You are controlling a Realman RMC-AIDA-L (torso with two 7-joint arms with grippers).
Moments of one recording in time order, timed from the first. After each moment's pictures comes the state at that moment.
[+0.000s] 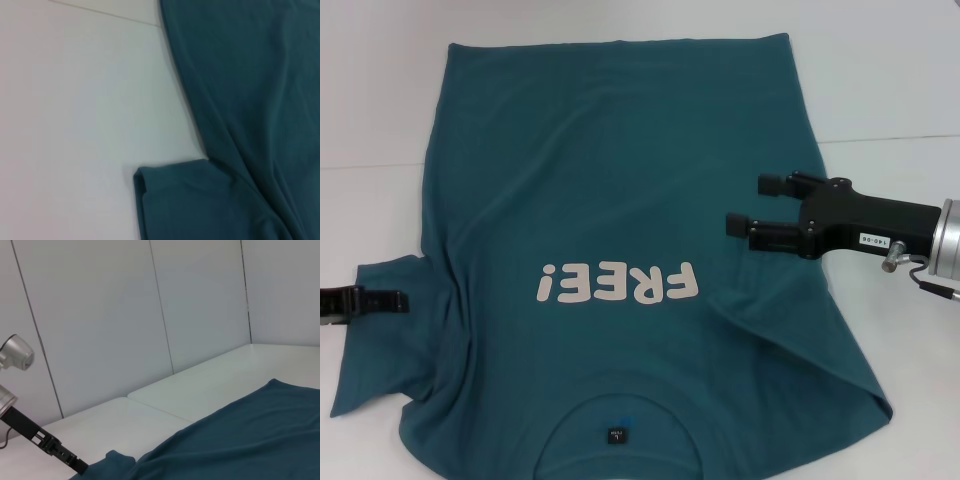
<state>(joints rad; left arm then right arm) -0.62 -2.06 -2.51 -0.87 -0.51 1.18 -2.45 0.58 2.07 -0.64 -0.65 -1.88 -1.40 1.37</state>
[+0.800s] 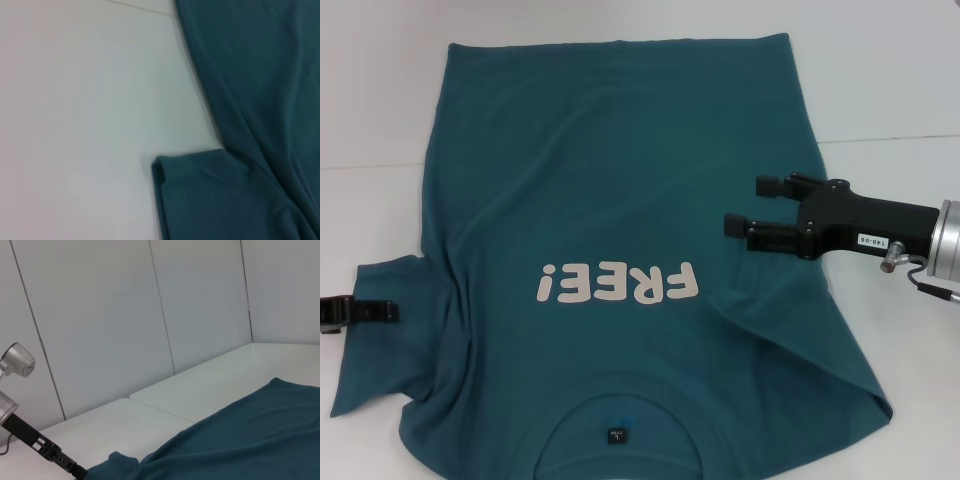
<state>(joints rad) -0.62 -2.03 -2.51 -0.80 -0.52 1.15 -2.42 0.58 2.08 -0.64 -0.65 -1.88 -1.40 1.39</state>
